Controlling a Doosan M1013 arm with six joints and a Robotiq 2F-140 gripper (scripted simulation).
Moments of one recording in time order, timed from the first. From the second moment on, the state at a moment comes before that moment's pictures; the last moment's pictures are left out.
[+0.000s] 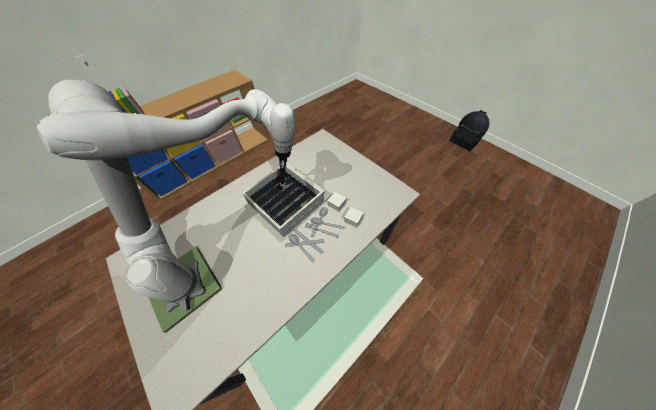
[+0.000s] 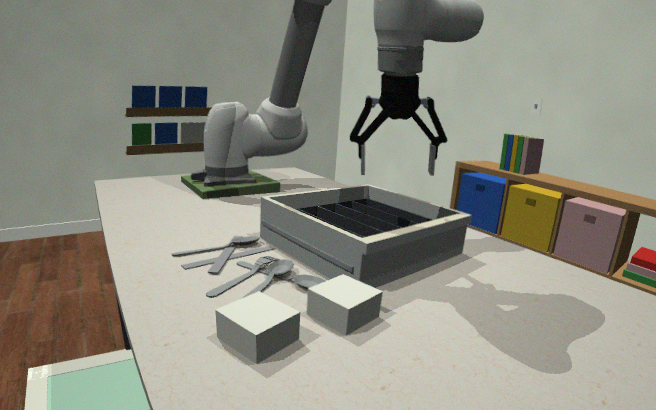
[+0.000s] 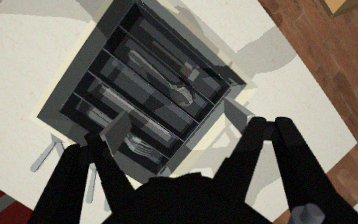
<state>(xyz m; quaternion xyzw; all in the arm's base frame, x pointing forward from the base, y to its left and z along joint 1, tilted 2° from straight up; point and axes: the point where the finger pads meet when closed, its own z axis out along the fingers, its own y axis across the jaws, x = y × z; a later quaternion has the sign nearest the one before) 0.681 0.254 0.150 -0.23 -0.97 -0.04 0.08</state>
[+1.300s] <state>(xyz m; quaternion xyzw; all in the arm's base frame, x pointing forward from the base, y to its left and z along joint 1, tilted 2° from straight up) 0.725 -0.071 0.136 -0.44 -0.90 0.02 -0.01</state>
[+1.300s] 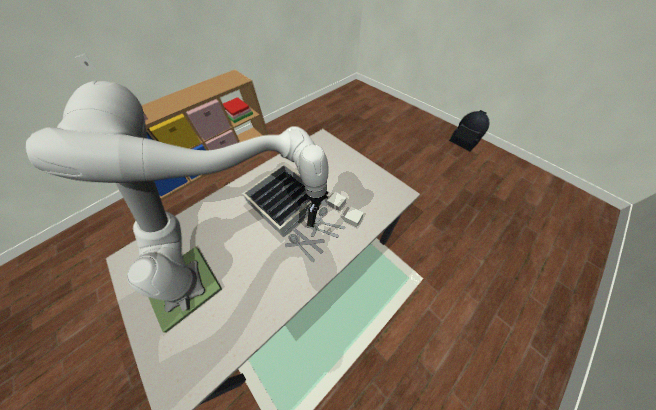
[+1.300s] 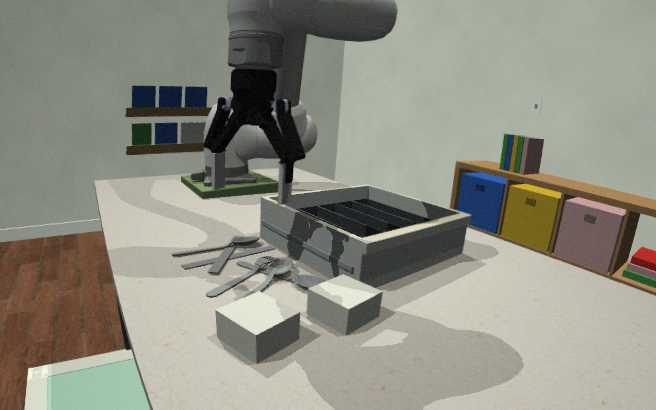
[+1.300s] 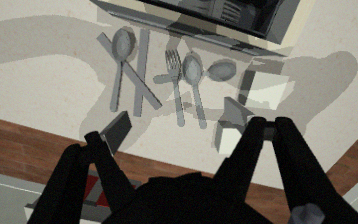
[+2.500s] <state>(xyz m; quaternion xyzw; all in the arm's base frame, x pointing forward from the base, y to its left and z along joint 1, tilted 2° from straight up) 0.717 -0.063 0.087 -0.44 -0.90 0.02 -0.01</state>
